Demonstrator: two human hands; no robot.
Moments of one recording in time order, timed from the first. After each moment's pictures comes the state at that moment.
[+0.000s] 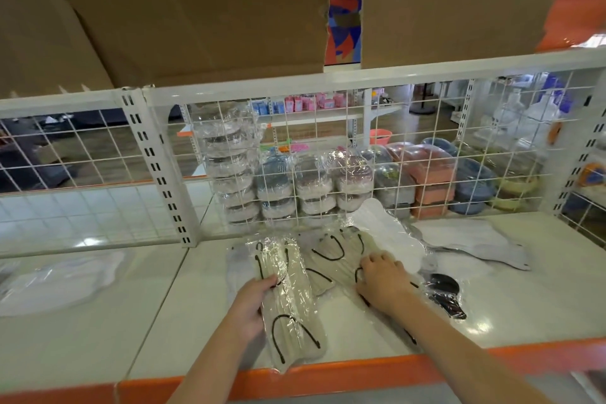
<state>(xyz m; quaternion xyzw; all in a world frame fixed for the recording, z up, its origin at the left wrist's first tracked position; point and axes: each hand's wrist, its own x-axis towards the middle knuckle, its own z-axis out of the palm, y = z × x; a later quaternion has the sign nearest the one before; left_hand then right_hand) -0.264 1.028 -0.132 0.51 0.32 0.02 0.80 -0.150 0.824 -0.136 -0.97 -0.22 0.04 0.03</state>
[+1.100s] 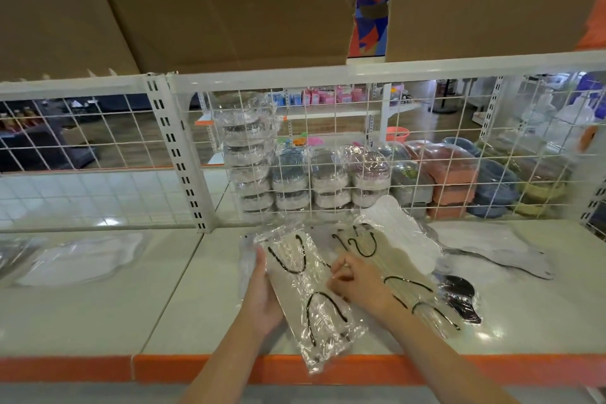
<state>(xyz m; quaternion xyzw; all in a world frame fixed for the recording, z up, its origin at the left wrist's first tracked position) -0.278 1.011 -0.122 0.37 0.18 0.05 0.91 -0.196 0.855 -0.123 -0.78 -0.23 0.21 0.54</state>
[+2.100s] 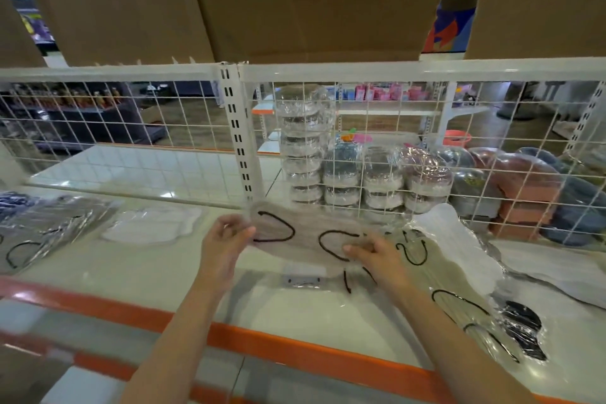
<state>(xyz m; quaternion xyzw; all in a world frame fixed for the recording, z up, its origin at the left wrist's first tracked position) -0.337 1.122 -0.093 0.56 0.23 0.36 0.71 -0.191 0.904 -0.102 -0.72 -0.23 0.21 0.62</state>
